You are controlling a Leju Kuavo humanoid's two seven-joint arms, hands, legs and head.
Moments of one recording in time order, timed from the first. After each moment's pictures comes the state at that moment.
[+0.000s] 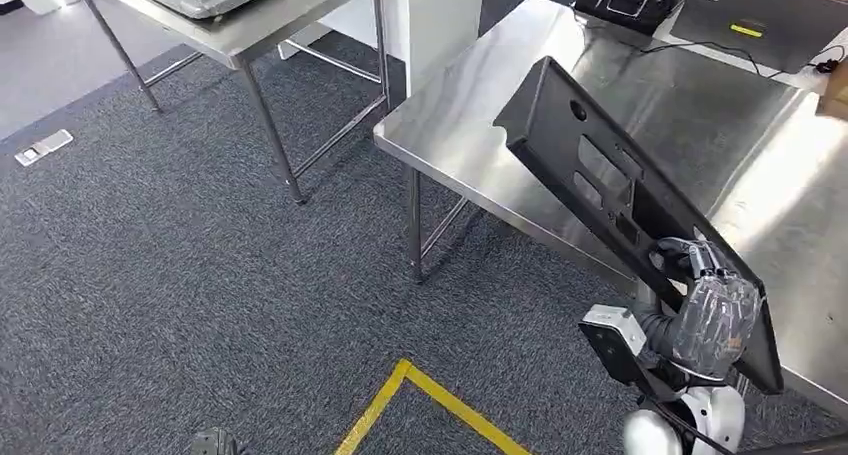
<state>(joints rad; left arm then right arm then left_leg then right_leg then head) -0.05 -0.13 0.18 -0.27 0.36 0.13 -0.55 0.00 0.07 0.25 -1.73 1.13 -0.56 -0.26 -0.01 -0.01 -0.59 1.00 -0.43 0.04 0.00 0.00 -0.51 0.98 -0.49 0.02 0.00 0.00</state>
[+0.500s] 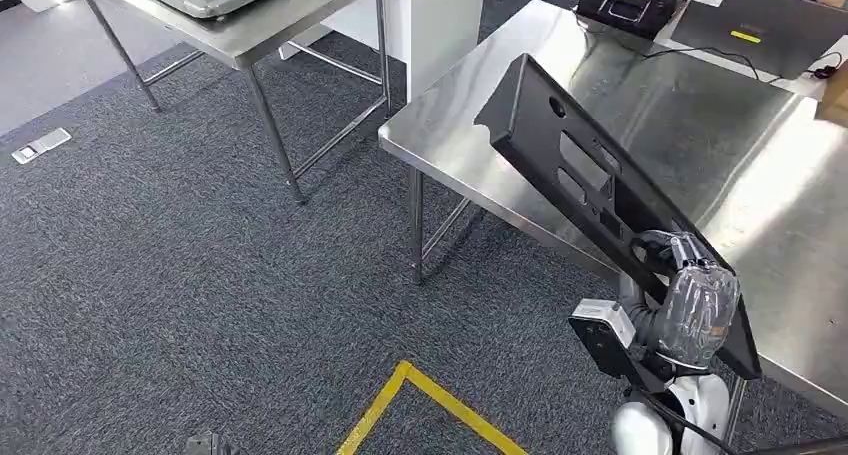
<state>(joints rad) -0.04 -0.14 0.24 -0.27 0.35 0.14 -0.55 -0.02 0.09 0.27 -1.72 1.11 -0.51 -0.28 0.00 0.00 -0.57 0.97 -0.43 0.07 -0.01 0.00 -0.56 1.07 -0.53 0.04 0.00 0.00</state>
